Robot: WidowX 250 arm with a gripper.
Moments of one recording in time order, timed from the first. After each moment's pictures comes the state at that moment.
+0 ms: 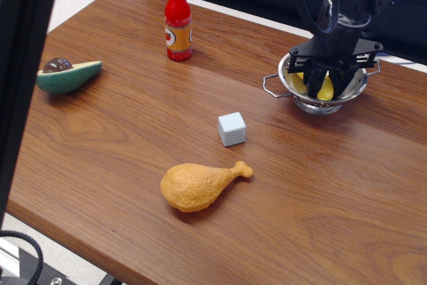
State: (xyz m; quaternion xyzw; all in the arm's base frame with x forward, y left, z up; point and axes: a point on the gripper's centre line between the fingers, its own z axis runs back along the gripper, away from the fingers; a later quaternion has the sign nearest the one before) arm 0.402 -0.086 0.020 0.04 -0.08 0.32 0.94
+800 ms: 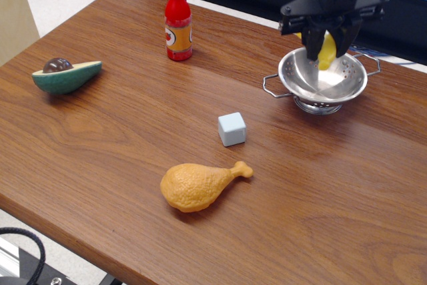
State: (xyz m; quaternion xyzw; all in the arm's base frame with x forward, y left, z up) arm 0.380 -0.082 0.092 -0.01 -0.14 0.32 0.94
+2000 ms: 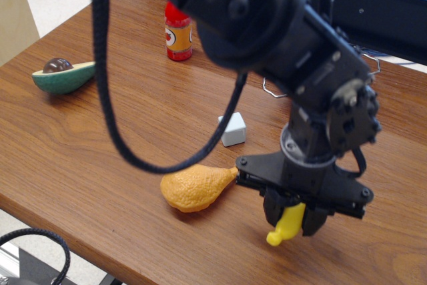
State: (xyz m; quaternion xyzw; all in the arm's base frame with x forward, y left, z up) arm 0.217 -0.121 0.029 0.00 -0.08 0.08 0.99
